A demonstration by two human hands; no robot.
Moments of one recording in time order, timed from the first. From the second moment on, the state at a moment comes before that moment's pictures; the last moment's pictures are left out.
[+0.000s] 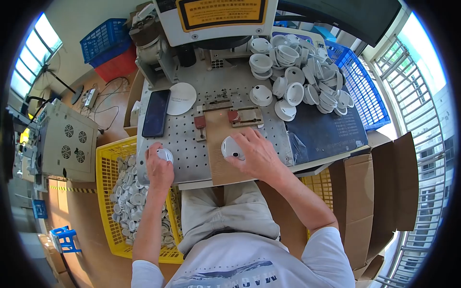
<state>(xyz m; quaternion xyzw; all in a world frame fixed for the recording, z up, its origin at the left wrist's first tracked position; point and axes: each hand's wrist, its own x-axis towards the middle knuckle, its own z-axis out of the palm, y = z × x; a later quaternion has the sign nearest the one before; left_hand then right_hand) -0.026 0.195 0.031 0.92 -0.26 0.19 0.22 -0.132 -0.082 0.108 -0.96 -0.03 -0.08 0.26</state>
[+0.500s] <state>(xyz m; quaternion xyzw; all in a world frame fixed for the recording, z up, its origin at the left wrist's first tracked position) -0.023 0.199 0.030 0.91 -0.28 0.18 0.23 -0.071 -0.060 0.086 -0.96 -0.06 -0.15 0.22</state>
